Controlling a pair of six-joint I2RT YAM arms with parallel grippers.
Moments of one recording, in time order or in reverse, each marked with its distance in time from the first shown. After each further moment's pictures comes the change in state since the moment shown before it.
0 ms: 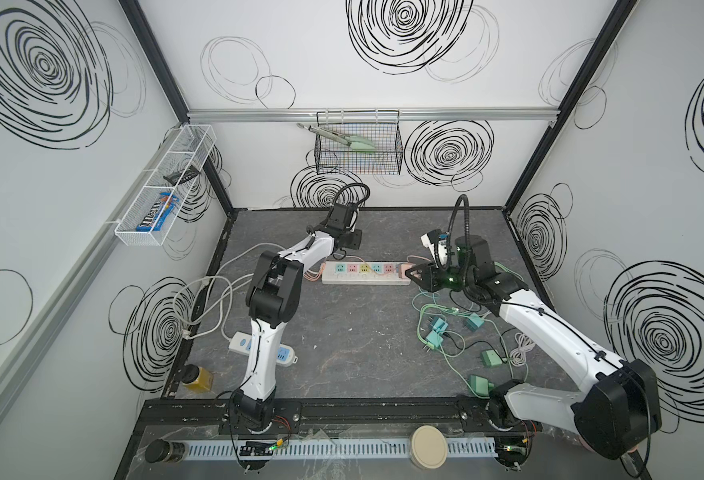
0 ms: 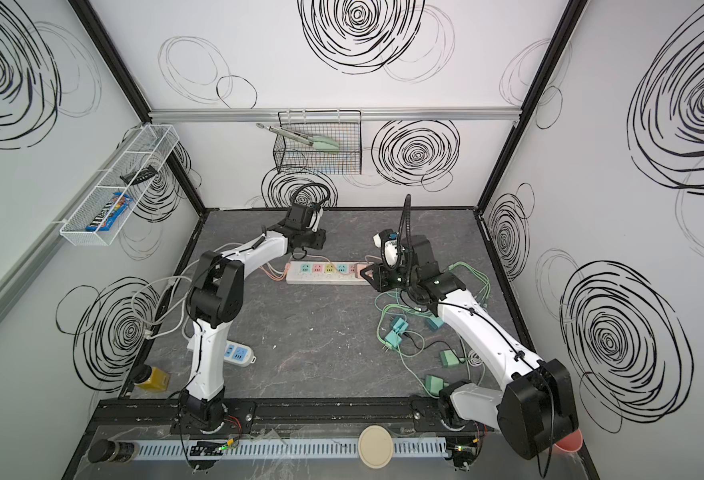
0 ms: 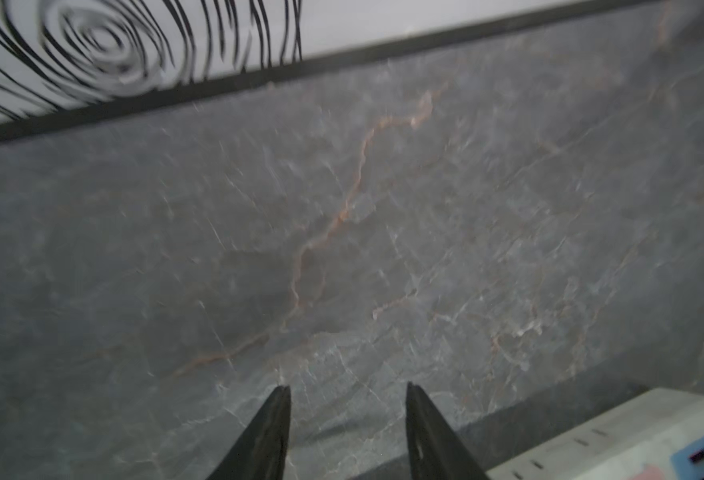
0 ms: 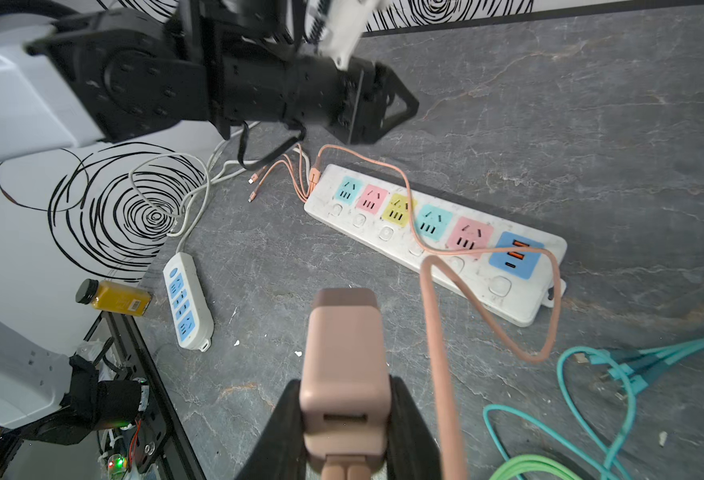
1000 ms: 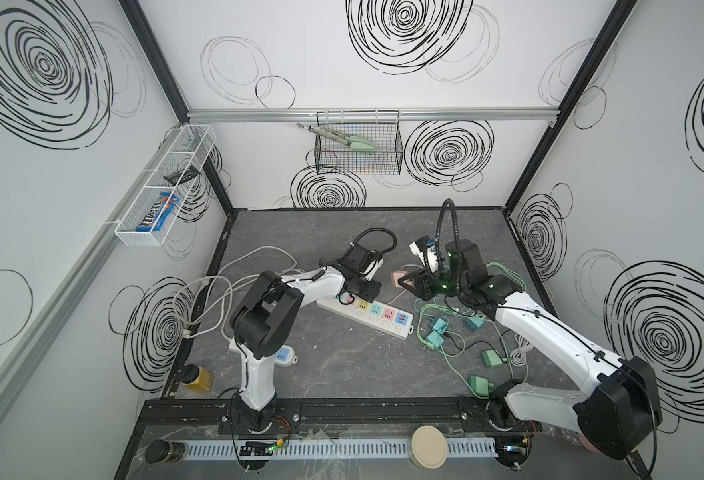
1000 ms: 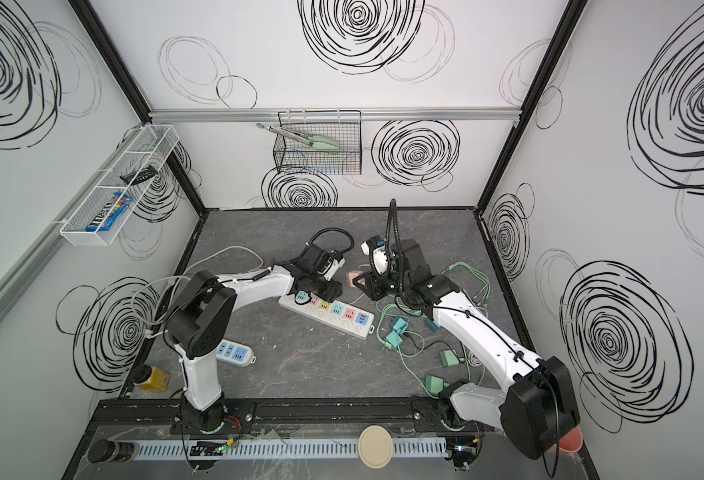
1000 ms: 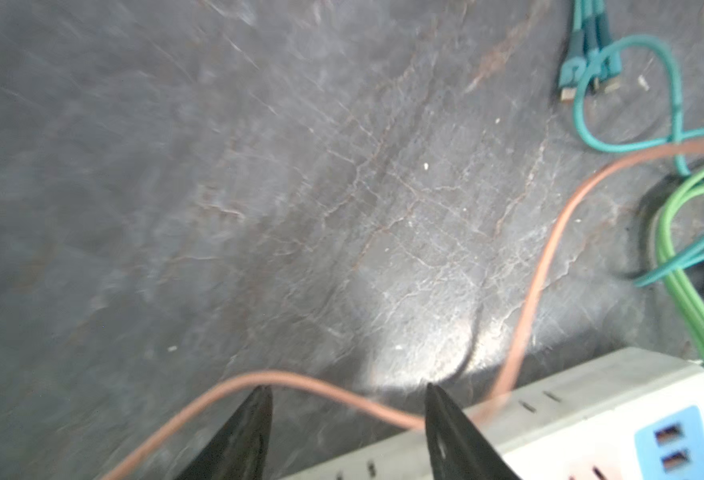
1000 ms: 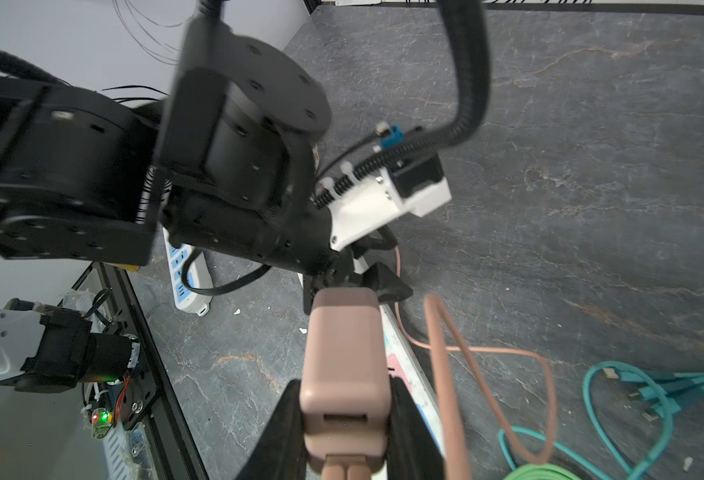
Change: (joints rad) left arm -0.198 -0.382 -0.520 0.032 0.050 0.032; right arm 0.077 0.000 -0.002 -0.027 0.028 -0.091
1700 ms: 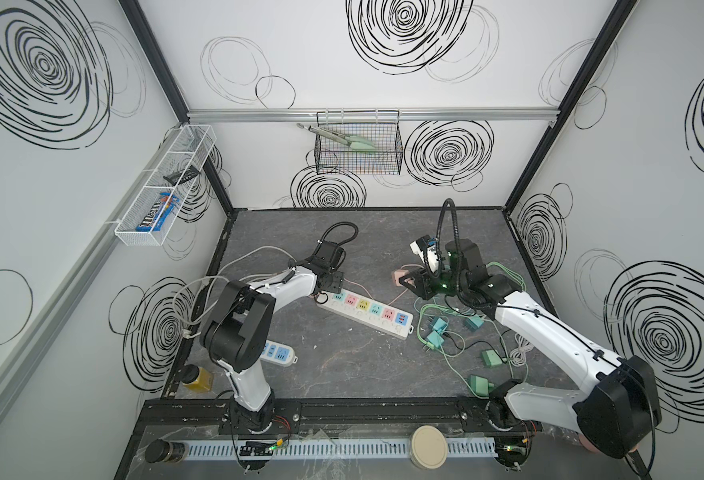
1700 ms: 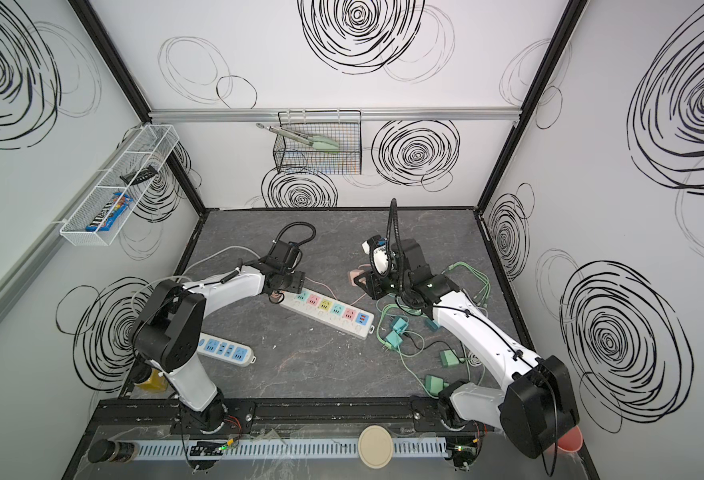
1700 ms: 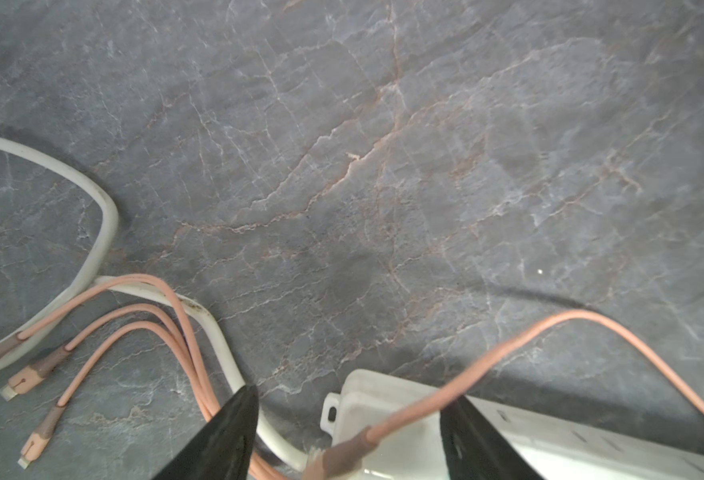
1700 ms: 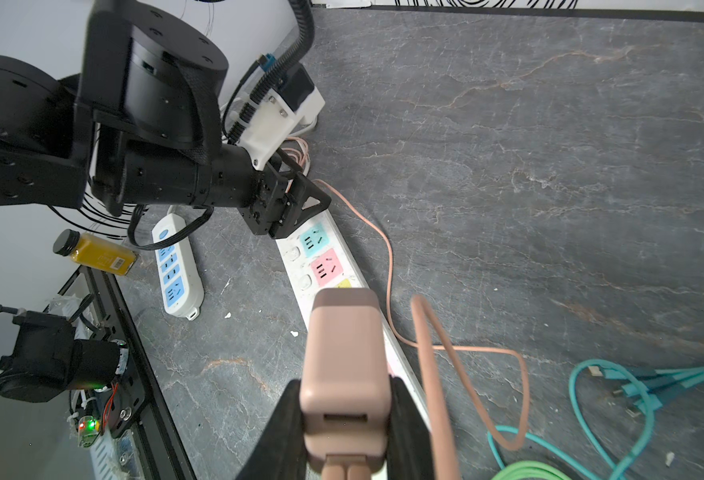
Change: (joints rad) left arm 0.158 -0.089 -0.133 -0.046 -0.321 -0.093; right arm 0.003 0.005 0.000 0.005 0.013 -0.006
